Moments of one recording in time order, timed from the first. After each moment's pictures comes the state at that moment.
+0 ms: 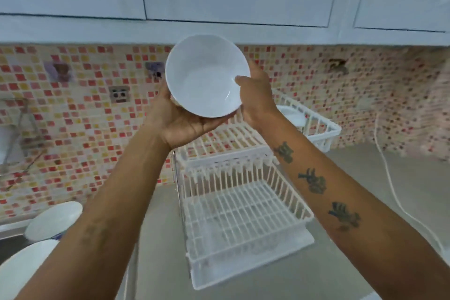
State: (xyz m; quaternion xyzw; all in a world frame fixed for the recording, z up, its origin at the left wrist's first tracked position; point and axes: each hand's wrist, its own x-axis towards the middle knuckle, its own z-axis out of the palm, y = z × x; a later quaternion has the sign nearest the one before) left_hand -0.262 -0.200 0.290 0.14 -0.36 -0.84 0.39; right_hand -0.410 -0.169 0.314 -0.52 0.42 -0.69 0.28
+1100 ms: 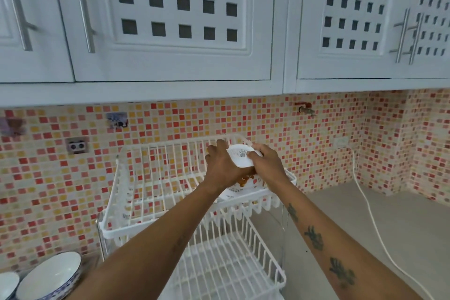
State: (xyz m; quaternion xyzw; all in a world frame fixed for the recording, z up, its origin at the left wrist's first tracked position) left_hand -0.487 -0.231 0.251 0.47 -0.76 -0.21 0.40; right_hand -0.609 -0.207 0.249 -0.49 0.62 -0.58 0.17
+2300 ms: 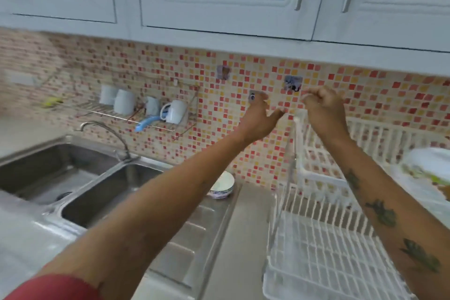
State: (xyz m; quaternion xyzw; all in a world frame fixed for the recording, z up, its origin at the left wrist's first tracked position) left_hand -0.181 -0.198 0.270 0.55 -0.65 -0.15 0.50; right_hand -0.324 -0.209 0.300 -0.68 0.43 -0.57 0.17
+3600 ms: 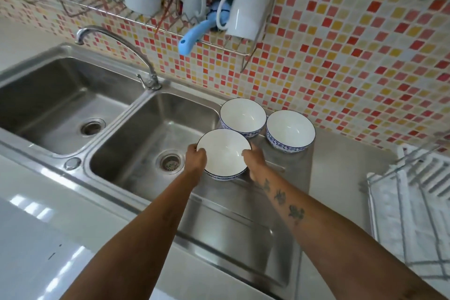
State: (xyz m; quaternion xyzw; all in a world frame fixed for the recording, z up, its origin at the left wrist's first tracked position) left_hand 0.150 -0.232 -0.083 0.73 -0.13 -0.42 0.51; right_hand 0.024 -0.305 -0.079 -0.47 0.61 -0.26 0.58
